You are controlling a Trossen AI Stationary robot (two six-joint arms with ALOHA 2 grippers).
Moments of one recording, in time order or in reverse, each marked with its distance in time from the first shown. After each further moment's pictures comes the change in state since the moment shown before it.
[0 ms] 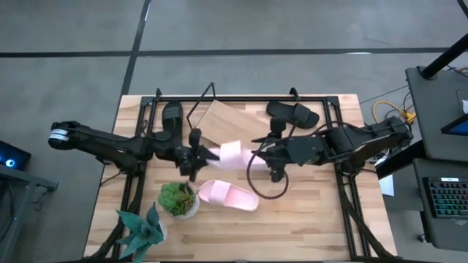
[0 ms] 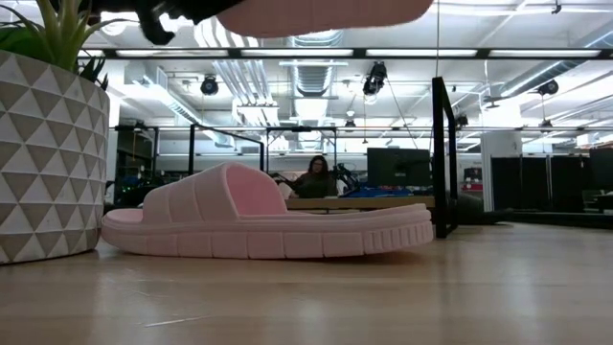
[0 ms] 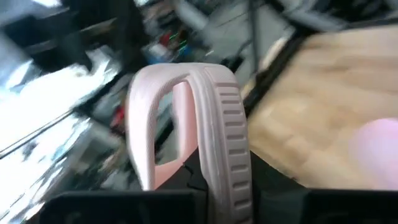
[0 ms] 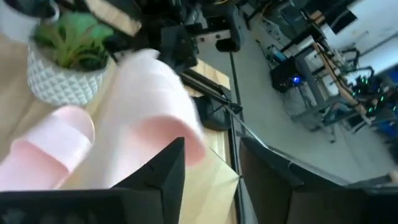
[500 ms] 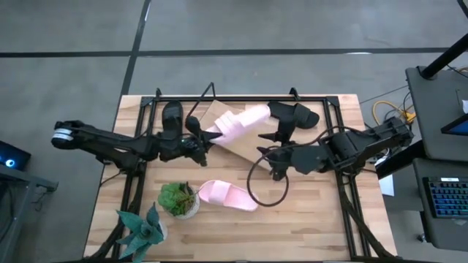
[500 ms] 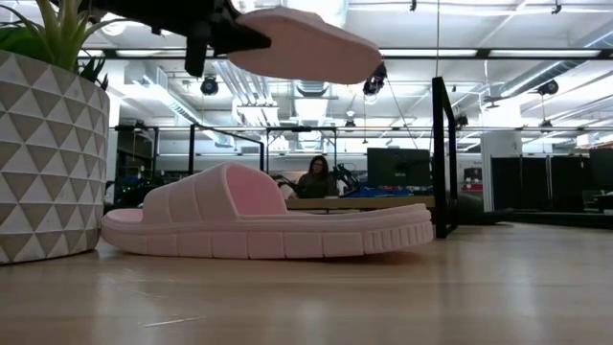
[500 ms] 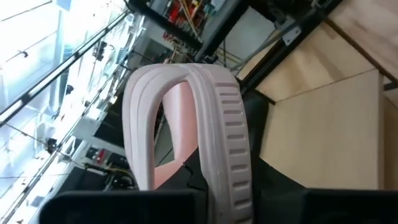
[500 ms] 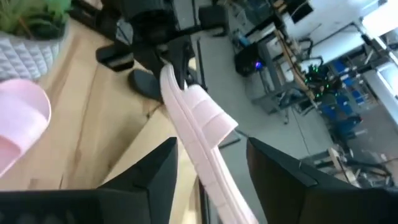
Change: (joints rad) left arm 0.001 0.074 0.036 -0.010 -0.470 0.035; right arm 0.069 0.006 -0.003 -0.058 0.237 -0.014
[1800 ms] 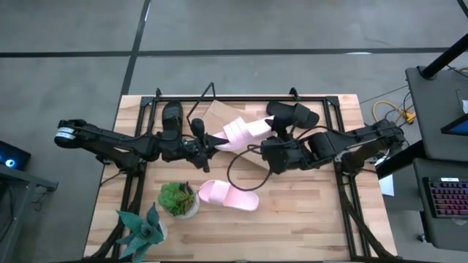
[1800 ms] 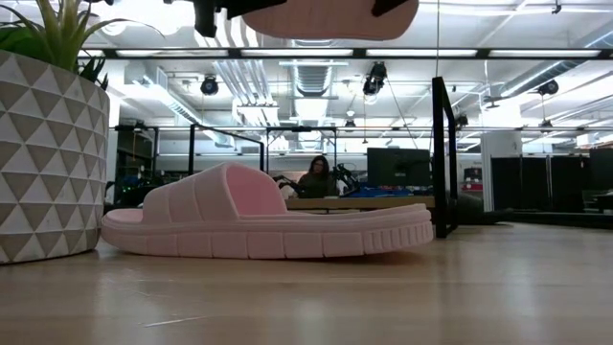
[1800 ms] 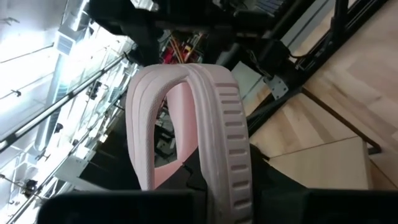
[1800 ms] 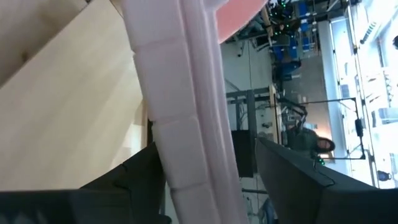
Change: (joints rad) left arm -0.040 0.041 0.108 0.014 0.139 0.000; right arm -0.093 0.105 -0.001 -0.280 0.238 0.038
